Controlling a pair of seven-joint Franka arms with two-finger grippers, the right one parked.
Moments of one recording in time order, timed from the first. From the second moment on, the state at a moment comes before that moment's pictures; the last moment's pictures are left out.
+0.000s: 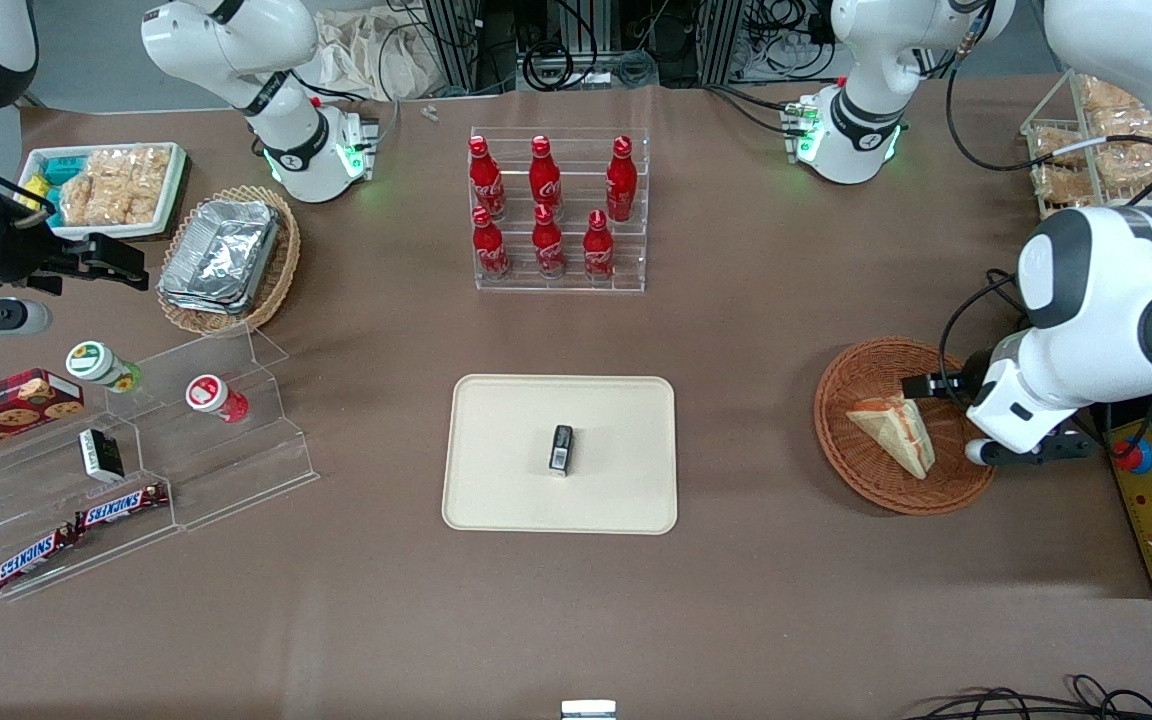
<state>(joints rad) -0.07 0.28 0.01 -1.79 -0.06 1.92 -0.14</state>
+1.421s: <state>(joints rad) -0.05 0.35 0.02 -1.99 -0.09 2.30 -0.52</state>
